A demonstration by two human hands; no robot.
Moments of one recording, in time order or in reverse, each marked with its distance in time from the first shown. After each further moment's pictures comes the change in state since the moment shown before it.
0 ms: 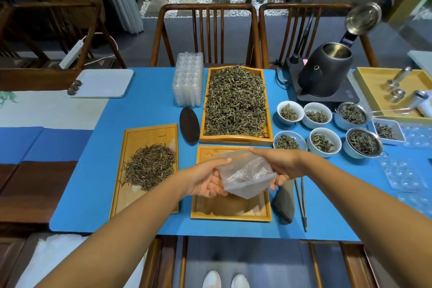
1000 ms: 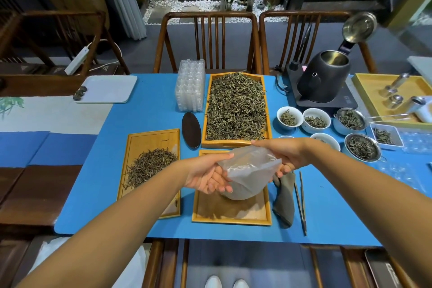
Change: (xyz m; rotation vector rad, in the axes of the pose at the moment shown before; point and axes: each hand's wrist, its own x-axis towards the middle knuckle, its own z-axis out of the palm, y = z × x) left_hand -0.022 0.032 0.001 0.109 -0.075 -0.100; right_hand -0.024 -0.031 -0.015 -0.052 0.009 0.020
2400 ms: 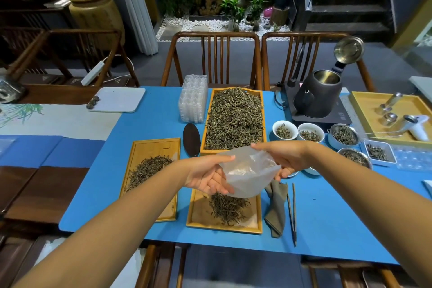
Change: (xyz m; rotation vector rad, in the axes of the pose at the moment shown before) left_hand -0.026 0.019 0.032 0.037 0.037 0.075; right_hand -0.043 -0.003 -0.006 -0.073 0.009 -0.075
